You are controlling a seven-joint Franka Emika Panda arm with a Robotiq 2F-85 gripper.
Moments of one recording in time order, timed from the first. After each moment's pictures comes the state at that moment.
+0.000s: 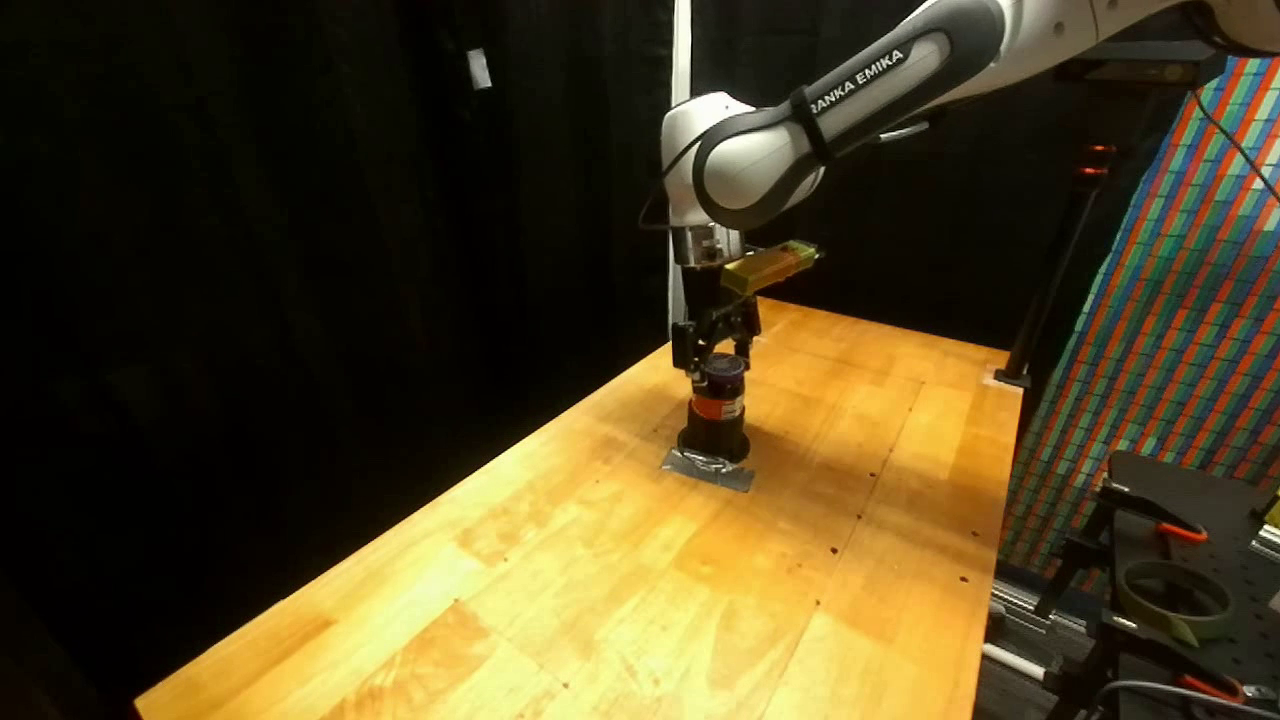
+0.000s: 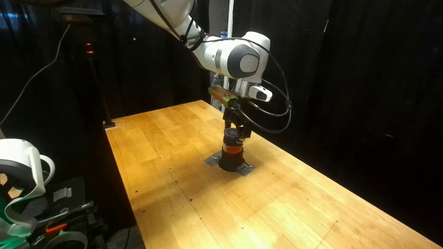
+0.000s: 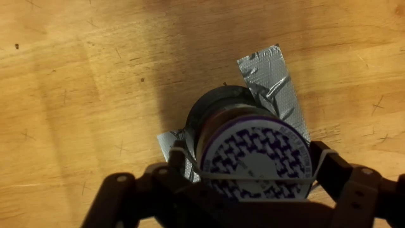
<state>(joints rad) 0.12 0.71 0.05 -1.45 -0.02 1.99 0.29</state>
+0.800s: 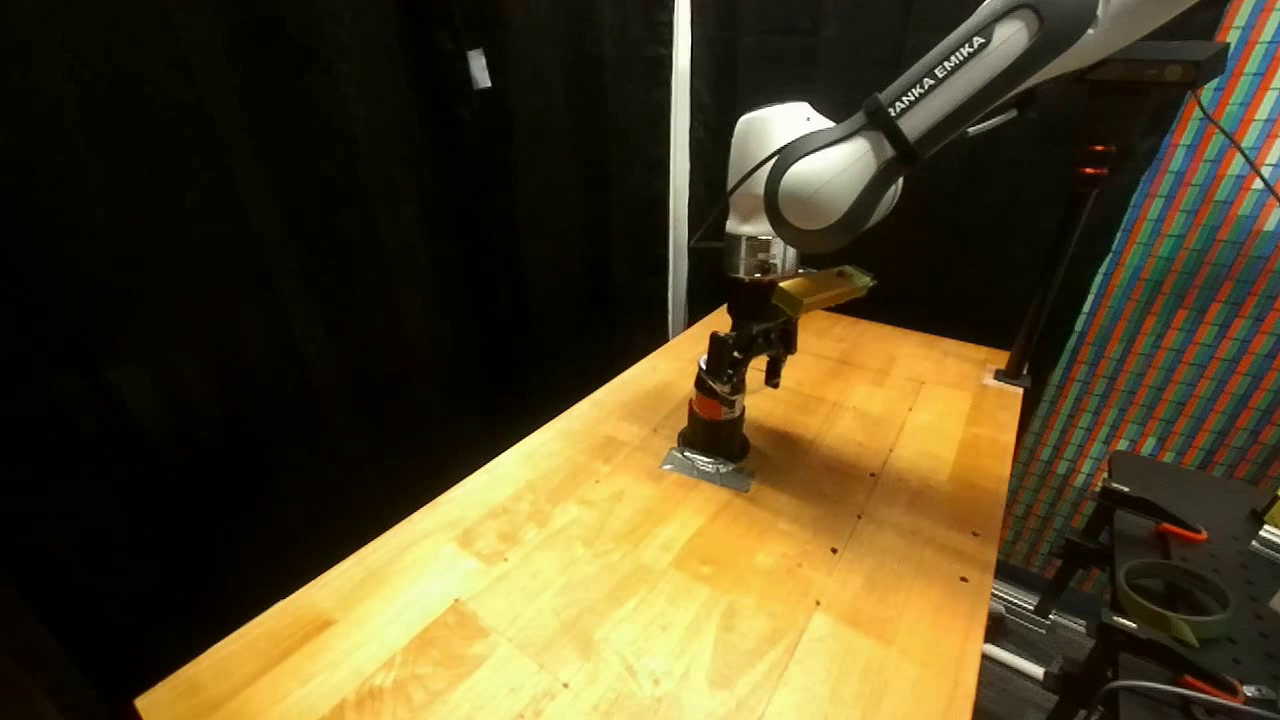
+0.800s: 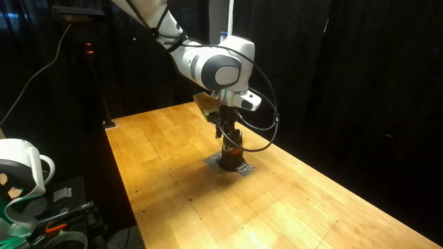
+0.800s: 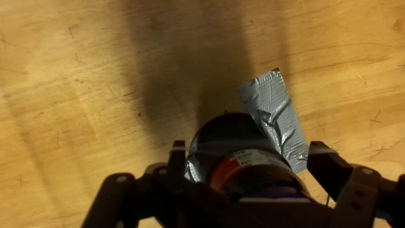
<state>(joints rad) 0.10 0.50 0.05 -1.86 0.06 2.33 0.29</state>
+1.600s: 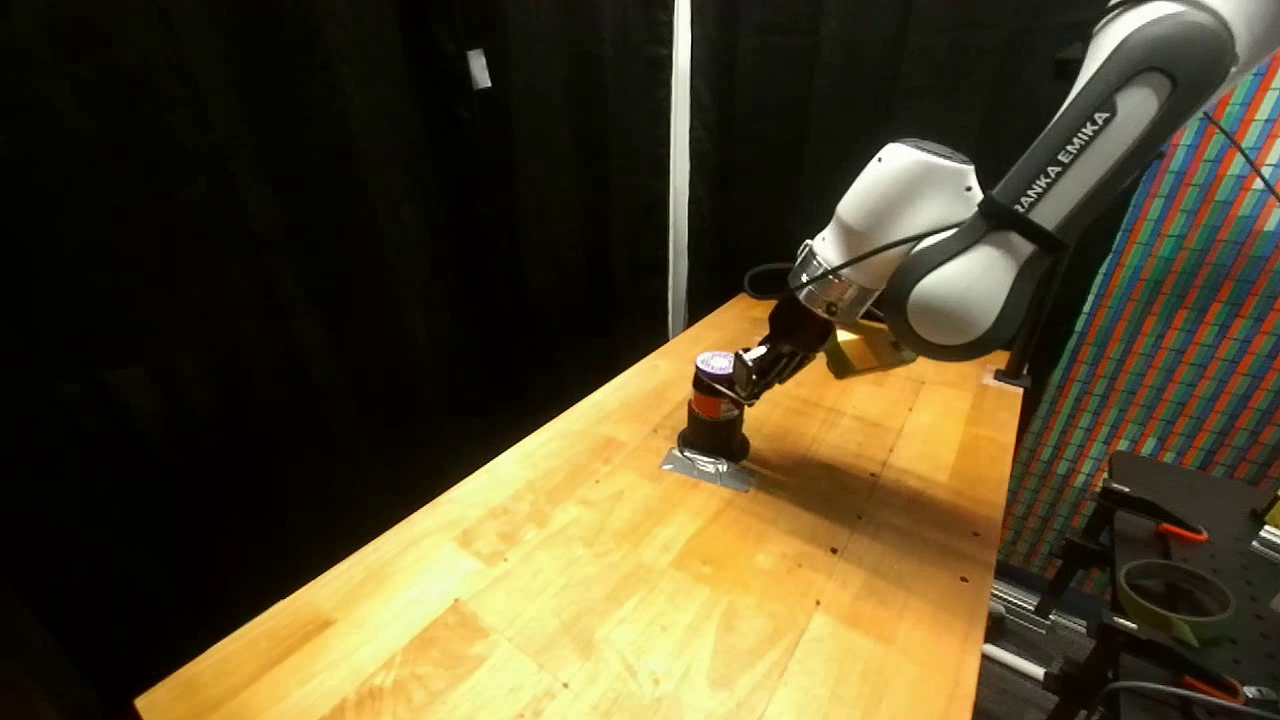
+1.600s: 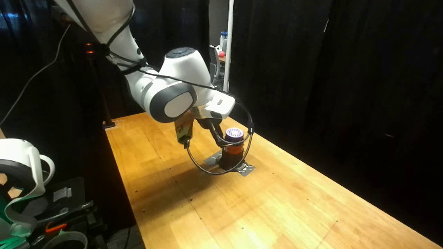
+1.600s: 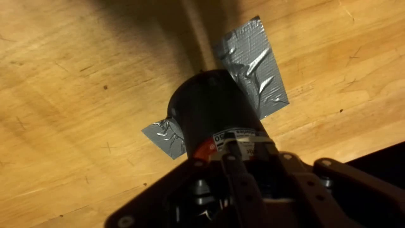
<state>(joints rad) 0.22 0.38 -0.02 -2.31 0.06 3.16 0.42</state>
